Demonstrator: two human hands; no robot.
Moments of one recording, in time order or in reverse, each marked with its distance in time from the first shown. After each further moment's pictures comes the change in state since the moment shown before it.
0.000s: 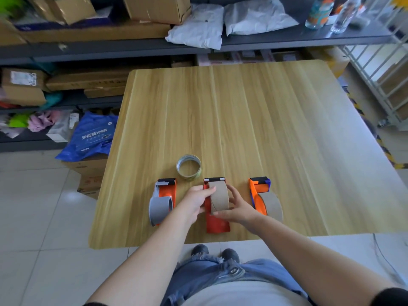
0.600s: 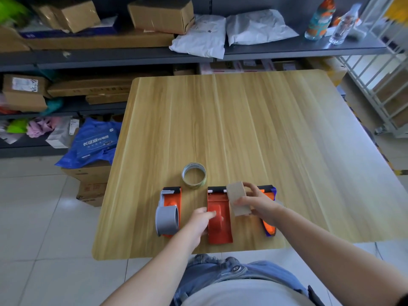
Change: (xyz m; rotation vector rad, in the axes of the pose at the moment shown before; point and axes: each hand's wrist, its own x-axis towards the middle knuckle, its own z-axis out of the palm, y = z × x) left_hand 0.006 -0.032 -0.018 0.128 0.014 -0.077; right_hand 0.009 -0.029 -0.032 0.083 0.115 0.034
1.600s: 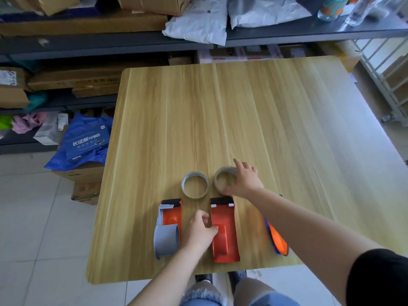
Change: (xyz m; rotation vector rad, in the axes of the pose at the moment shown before) left_hand 0.024 0.017 -0.013 0.490 0.215 0.162; right_hand 0.083 -0.069 0.021 -0.977 0.330 -0.094
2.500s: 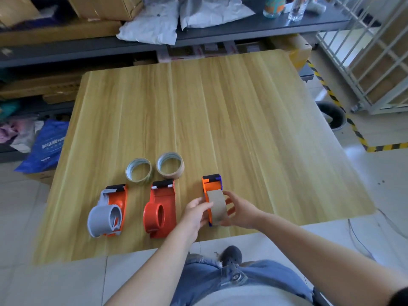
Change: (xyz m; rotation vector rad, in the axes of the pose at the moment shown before) left_hand -0.044 0.064 0.153 -0.681 -0.179 -0.170; right_hand -0.115 0.188 -0.015 0.341 -0.316 -0.141
